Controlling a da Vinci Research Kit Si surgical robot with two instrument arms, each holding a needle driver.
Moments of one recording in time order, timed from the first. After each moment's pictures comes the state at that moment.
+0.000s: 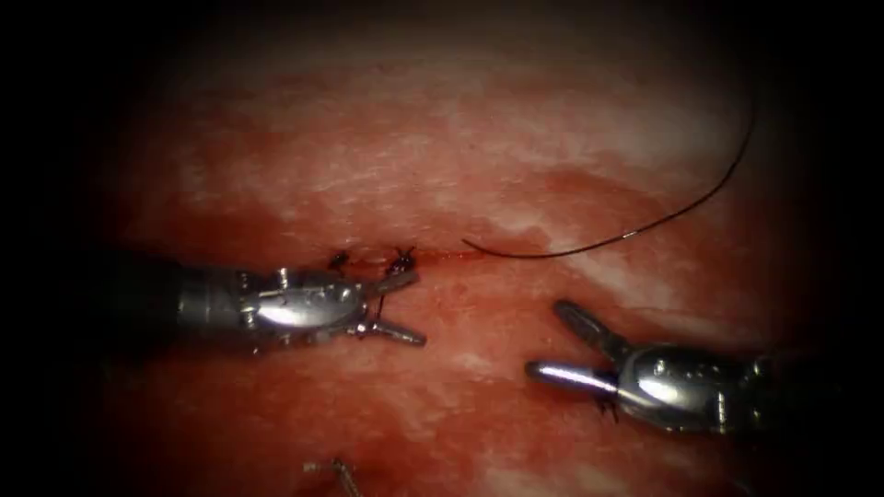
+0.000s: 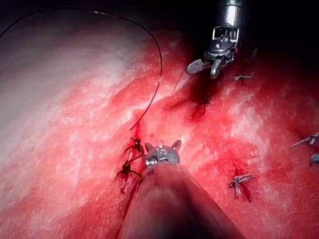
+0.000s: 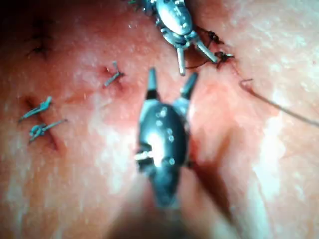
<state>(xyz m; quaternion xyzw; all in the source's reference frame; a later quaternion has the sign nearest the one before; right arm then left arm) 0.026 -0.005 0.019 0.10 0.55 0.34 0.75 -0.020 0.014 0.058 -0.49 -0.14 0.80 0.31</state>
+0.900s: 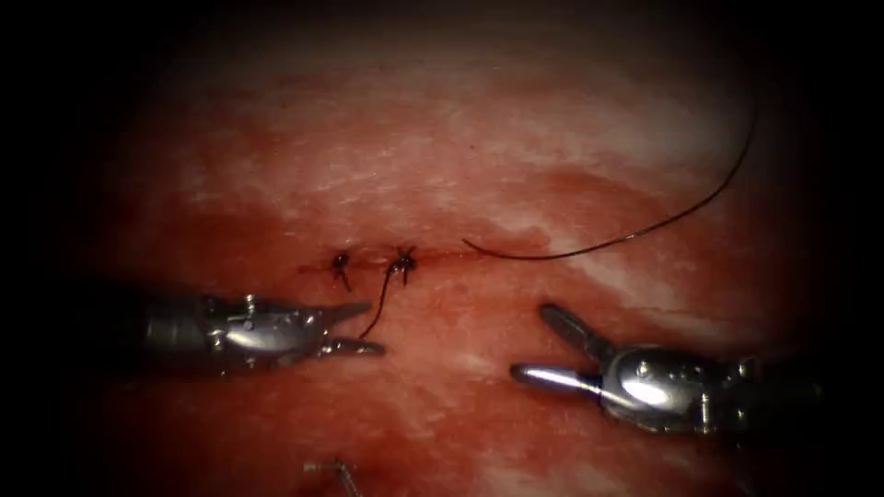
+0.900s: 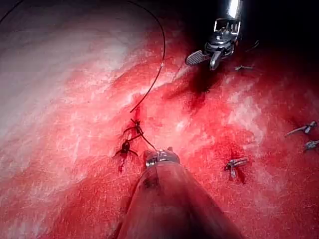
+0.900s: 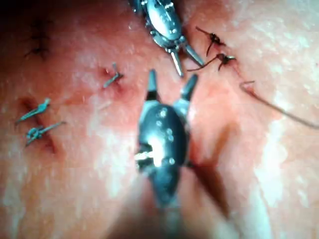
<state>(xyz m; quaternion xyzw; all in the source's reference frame) 0.027 -0.006 0.020 0.10 0.55 0.34 0.76 -0.018 0.011 0.061 -0.42 -0.11 0.83 0.35</state>
